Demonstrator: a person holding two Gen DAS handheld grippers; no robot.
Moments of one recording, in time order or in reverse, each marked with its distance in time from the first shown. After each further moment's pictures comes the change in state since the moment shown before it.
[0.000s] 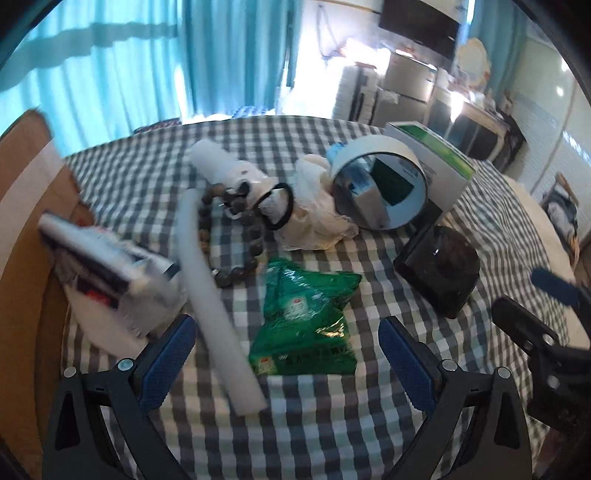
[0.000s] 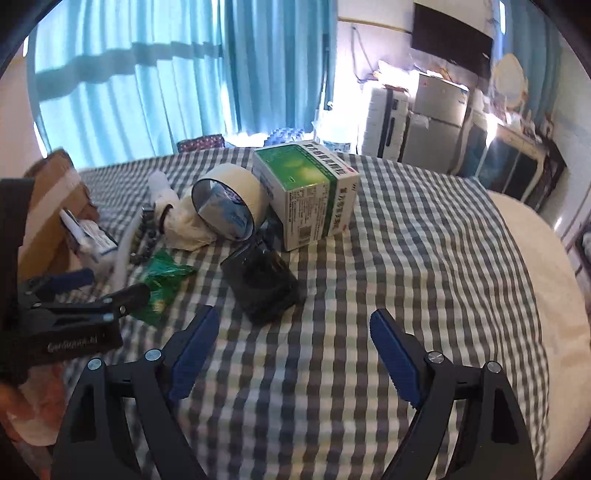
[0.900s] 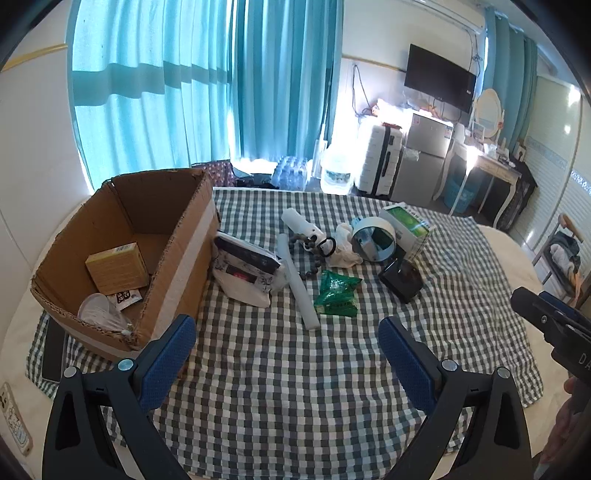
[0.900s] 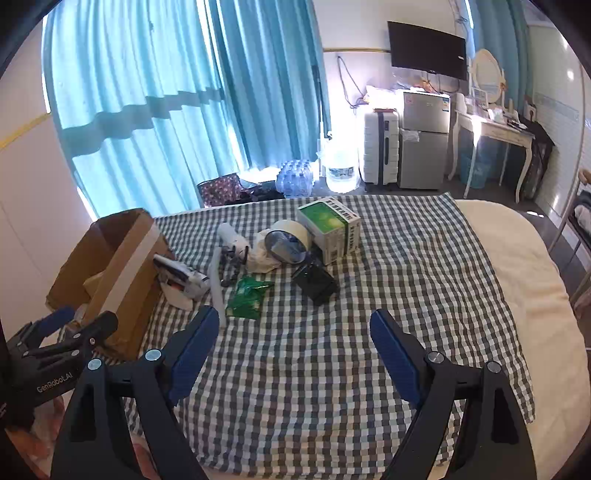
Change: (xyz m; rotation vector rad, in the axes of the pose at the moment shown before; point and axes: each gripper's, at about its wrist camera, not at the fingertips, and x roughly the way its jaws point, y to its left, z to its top) left arm -0.211 0.029 -0.046 -0.111 -0.161 0.128; right arm -0.186 0.012 -0.014 0.186 -0.108 0.085
